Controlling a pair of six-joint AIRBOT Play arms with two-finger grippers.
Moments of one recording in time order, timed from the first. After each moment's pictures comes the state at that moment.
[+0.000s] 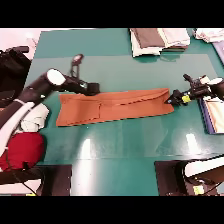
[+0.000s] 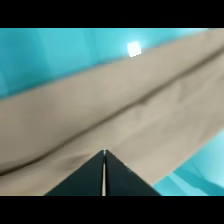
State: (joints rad) left arm -0.43 -1.46 1.22 0.93 -0.78 -1.47; right arm -0.38 -1.66 1.15 -0.85 1.30 1.07
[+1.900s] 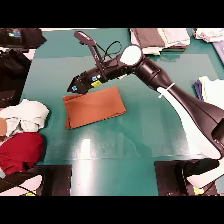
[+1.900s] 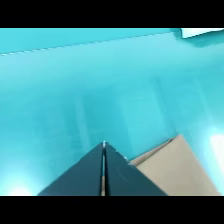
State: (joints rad) left arm -0.10 -1.21 1.68 1.27 -1.07 -1.49; right arm 0.65 -1.69 1.82 -0.65 1.09 1.14
